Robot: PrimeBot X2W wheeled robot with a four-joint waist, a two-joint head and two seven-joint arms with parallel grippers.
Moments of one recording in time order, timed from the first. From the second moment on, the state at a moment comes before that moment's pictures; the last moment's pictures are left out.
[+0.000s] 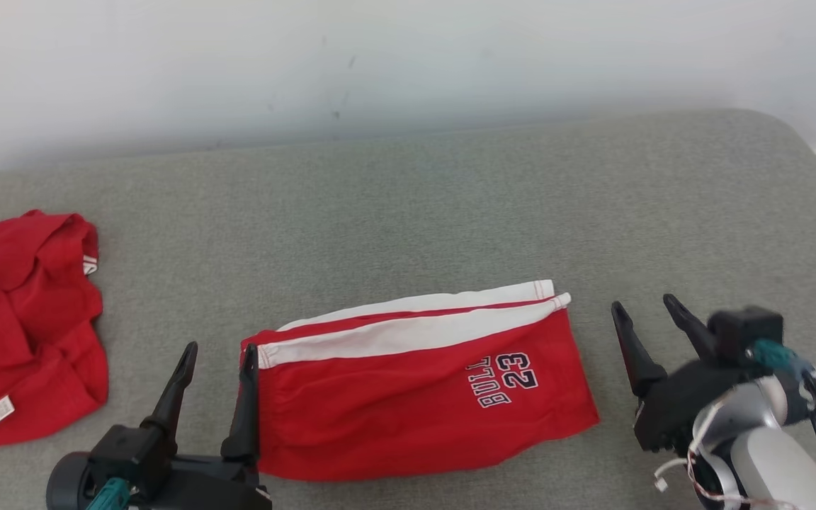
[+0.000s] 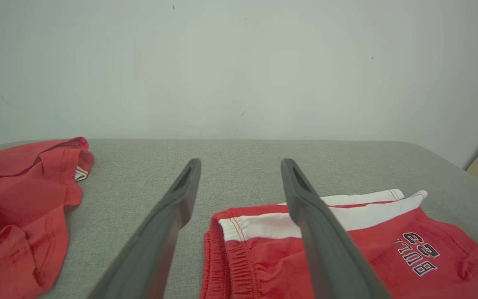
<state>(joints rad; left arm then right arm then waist) -0.05 0.13 -0.27 0.03 -0.20 0.08 -0.17 -0.18 -0.23 0.19 0.16 0.38 -0.07 0.07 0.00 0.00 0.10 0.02</state>
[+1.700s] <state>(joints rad) -0.11 0.13 -0.28 0.10 -0.20 0.06 -0.17 -0.37 -0.31 0.14 0.35 0.47 -0.09 0.57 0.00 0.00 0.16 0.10</state>
